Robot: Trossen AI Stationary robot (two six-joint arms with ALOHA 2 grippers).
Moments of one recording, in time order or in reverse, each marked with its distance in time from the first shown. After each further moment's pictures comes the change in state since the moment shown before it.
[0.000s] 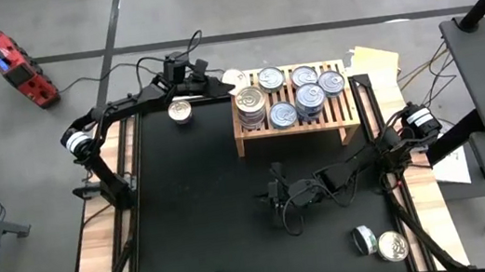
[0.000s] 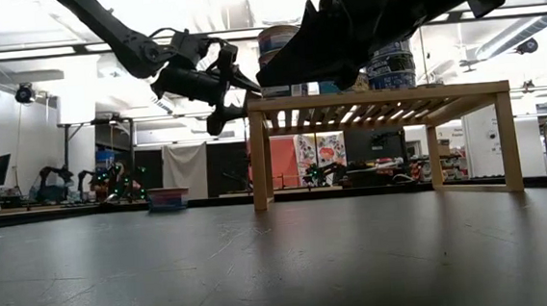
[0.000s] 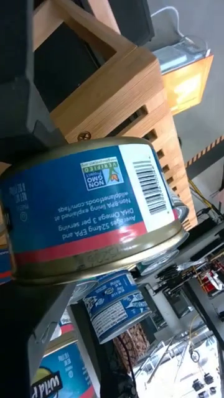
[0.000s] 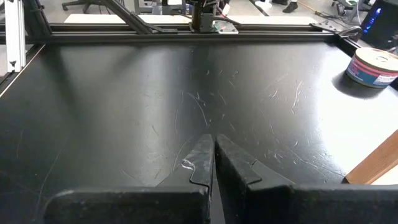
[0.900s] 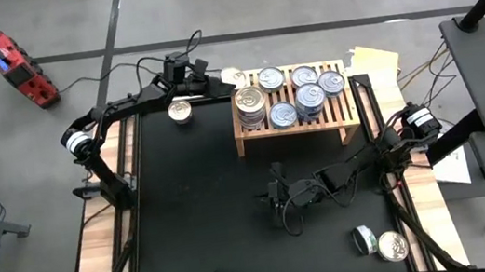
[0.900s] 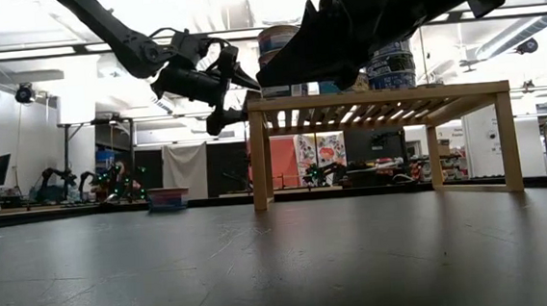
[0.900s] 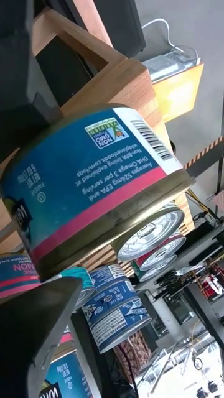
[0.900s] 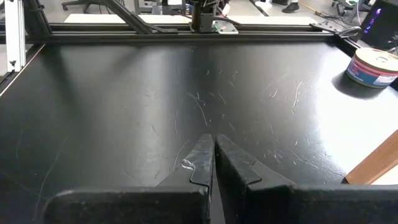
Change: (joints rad) left arm 0.000 0.000 0.000 -0.001 -0.027 0.036; right arm 0.000 0.000 0.000 0.000 0.000 -0.002
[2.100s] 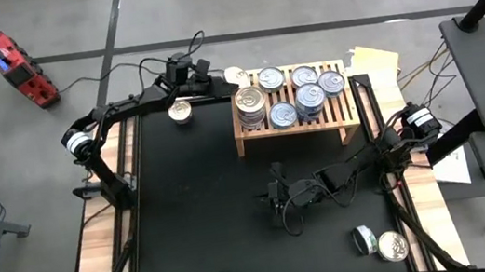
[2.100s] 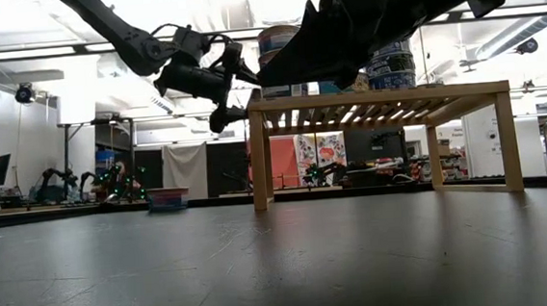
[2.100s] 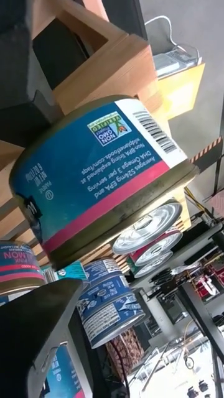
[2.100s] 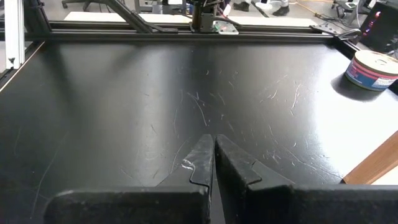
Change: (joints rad) left arm -0.029 -0.001 0.010 0.011 -0.041 -0.053; right arm 0.000 0.000 0.000 0.000 0.000 -0.015
